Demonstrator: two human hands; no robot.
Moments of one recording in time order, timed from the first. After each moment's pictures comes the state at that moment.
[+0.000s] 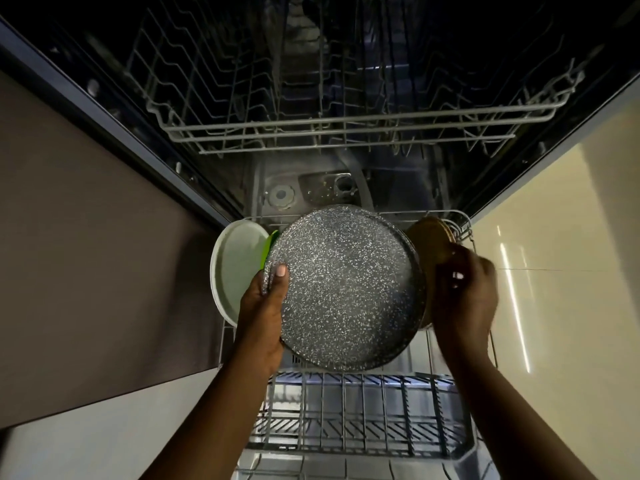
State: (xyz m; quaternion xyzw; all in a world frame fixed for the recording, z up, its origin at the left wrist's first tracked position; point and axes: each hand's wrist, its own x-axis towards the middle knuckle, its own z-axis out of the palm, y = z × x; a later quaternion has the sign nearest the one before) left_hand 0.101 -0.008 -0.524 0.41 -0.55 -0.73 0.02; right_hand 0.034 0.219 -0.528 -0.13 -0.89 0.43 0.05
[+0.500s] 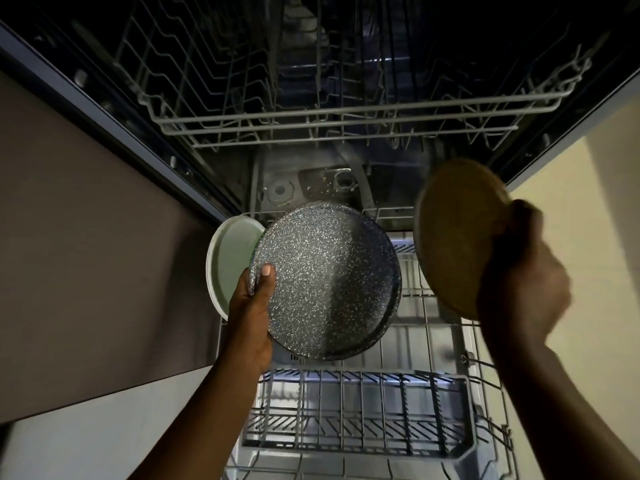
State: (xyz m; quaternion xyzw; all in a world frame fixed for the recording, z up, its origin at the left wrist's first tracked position) left_hand 0.104 -0.013 -0.533 0.41 -0.51 -0.75 0.08; right_hand 0.016 0.246 -0.475 -0.12 -0.95 0.26 0.12
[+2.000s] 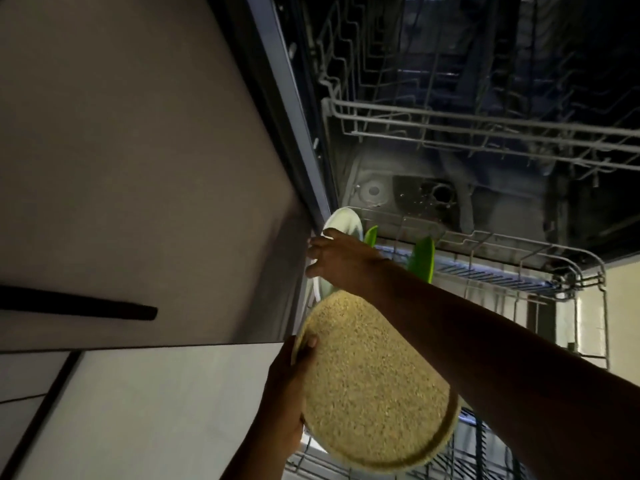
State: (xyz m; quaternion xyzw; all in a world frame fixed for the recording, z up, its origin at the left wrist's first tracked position) left_hand 0.236 -0.068 -0.534 0.48 -0.50 -0.72 -0.02; right_hand 0.023 -0.056 -0.525 0.70 -0.69 -0.14 -0.07
